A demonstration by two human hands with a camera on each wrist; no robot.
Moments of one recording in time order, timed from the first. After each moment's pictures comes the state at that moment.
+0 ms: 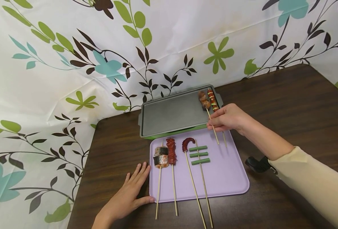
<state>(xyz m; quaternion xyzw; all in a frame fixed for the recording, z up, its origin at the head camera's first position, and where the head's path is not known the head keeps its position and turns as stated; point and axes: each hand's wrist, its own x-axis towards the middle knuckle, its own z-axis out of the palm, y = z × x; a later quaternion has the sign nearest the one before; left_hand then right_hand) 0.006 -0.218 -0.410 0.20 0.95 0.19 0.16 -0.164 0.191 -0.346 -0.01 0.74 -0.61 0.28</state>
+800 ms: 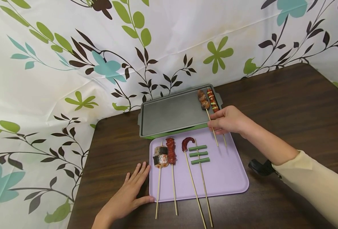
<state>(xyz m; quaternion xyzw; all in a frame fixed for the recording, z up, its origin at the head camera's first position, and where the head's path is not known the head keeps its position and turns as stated) 0.002 -0.212 -0.410 0.19 0.95 0.18 0.17 -0.161 0.193 -0.343 -0.05 0.77 -0.57 0.27</state>
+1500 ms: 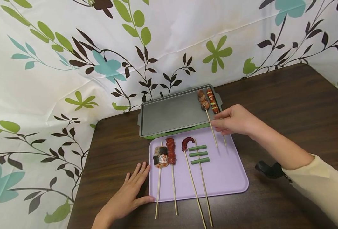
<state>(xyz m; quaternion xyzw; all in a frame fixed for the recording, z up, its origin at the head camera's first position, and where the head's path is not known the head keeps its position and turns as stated) 0.004 -0.212 -0.415 0.20 0.95 0.18 0.16 -0.146 0.205 -0.335 -0.06 0.80 -0.54 0.24</state>
